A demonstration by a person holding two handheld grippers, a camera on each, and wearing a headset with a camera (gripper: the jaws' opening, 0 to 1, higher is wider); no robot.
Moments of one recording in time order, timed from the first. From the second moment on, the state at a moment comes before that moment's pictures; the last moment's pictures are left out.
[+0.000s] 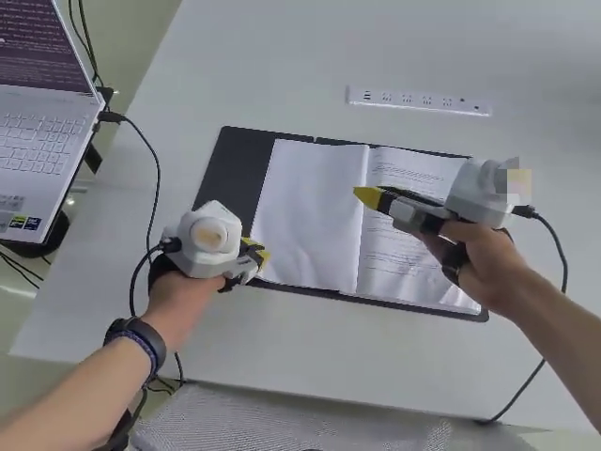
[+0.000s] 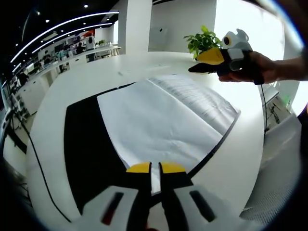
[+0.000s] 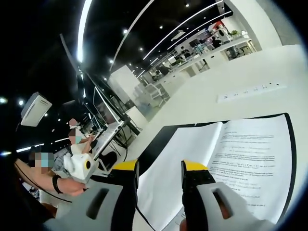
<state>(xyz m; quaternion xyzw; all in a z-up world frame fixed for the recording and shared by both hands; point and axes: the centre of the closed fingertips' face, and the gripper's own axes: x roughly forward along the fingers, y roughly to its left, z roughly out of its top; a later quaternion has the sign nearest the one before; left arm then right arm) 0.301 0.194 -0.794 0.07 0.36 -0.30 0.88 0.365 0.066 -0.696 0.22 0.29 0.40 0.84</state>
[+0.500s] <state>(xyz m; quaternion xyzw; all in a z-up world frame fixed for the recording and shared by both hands) 0.299 0.203 -0.817 0.12 0.38 -0.28 0.87 0.368 0.063 -0.714 0.21 0.31 0.41 0.83</state>
